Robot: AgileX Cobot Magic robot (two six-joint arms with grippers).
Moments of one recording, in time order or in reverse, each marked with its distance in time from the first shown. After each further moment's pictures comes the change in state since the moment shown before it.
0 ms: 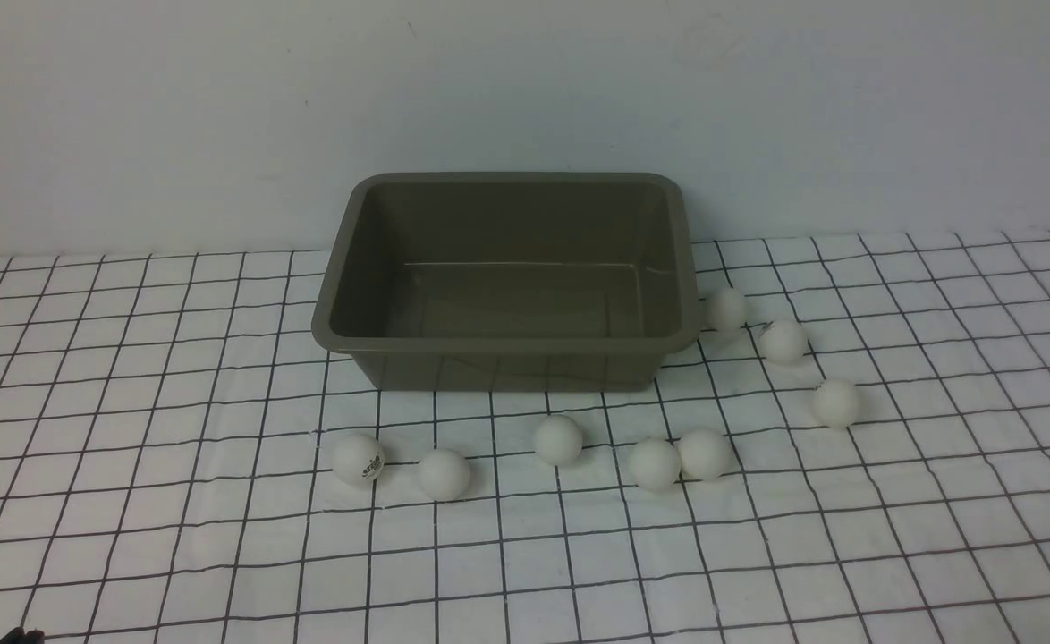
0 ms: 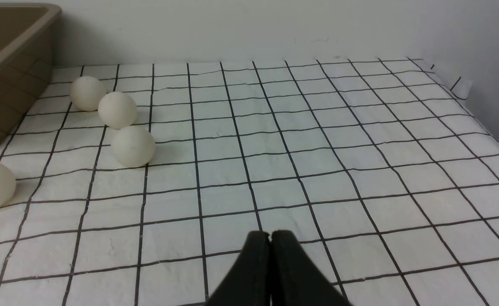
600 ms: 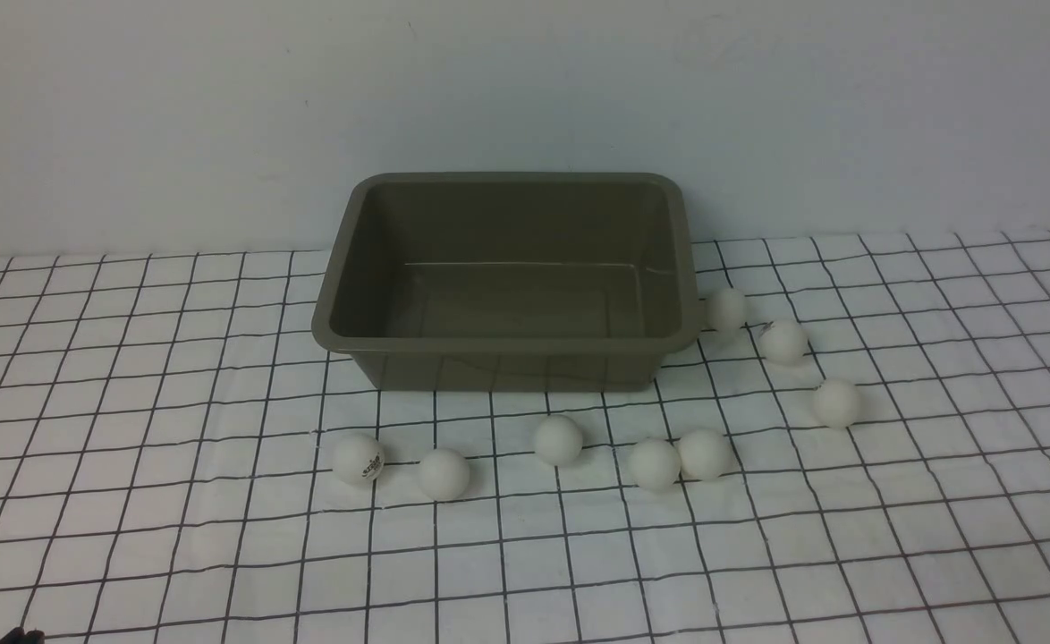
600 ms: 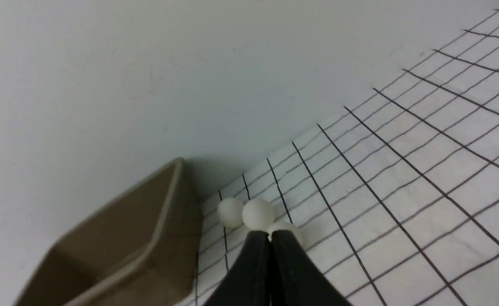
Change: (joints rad) right arm 0.000 0.000 0.001 0.494 -0.169 0.139; left arm 0.000 0.000 0.000 0.000 0.000 0.000
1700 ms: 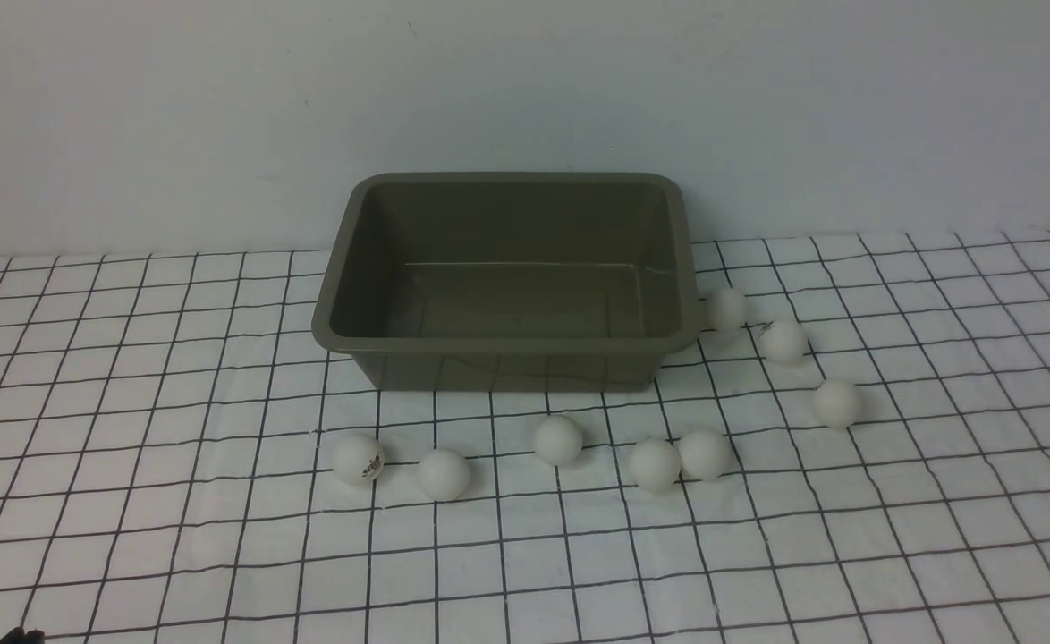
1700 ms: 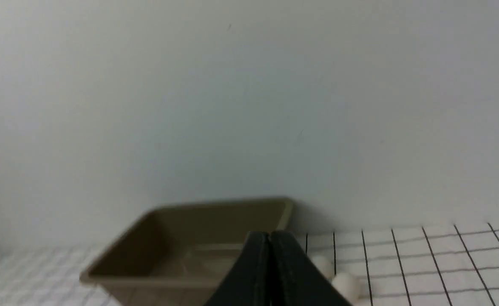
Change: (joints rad) right arm 0.000 0.160 -0.490 0.304 0.330 -0.602; left arm 0.000 0.000 0.000 0.000 0.000 0.000
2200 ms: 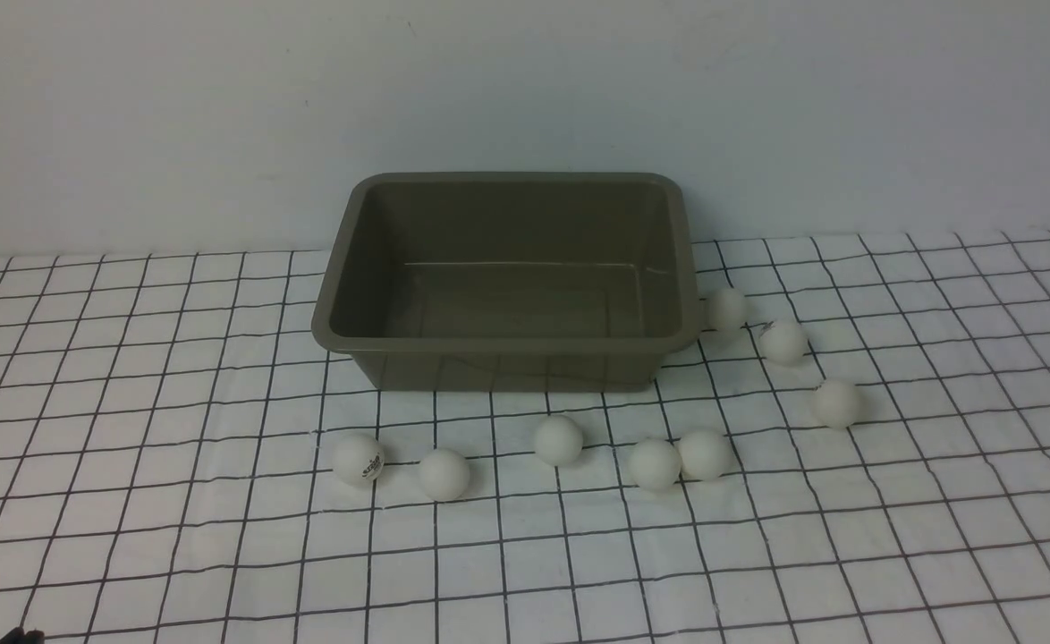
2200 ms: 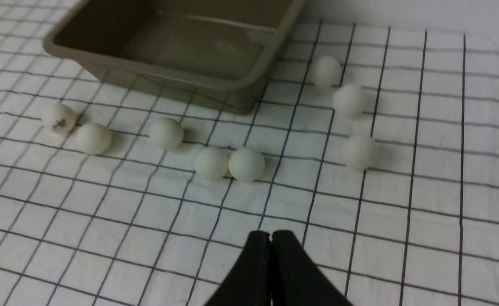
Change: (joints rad) right arm 0.000 0.602 -0.281 -0.137 0.366 -0.158; left arm 0.000 0.000 0.000 0.000 0.000 0.000
